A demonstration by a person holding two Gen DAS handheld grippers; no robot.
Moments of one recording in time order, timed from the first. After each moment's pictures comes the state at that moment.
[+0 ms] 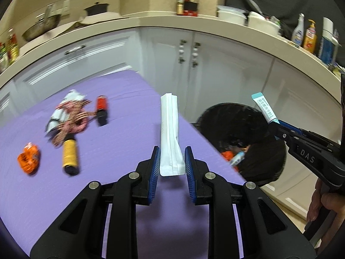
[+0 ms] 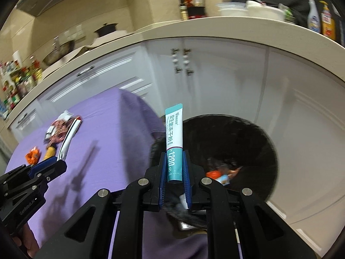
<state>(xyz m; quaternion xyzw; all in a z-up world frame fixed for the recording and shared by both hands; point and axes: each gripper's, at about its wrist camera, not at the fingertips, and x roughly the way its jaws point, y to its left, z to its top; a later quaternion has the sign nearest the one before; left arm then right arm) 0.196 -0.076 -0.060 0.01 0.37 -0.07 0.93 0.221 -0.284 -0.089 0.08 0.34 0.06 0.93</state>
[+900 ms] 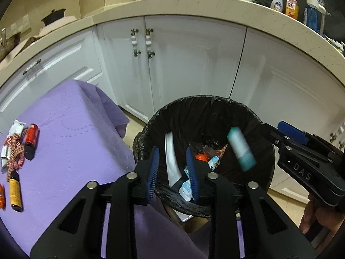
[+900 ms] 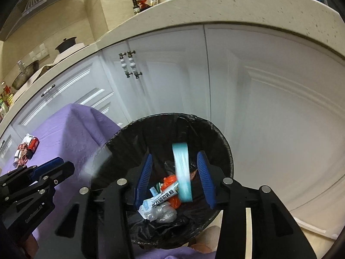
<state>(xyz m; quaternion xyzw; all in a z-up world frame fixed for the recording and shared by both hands) 0.259 -0.183 -0.094 0.06 0.40 -0.13 0.91 0.243 -0.359 -0.128 0.12 0.35 -0.02 0.93</state>
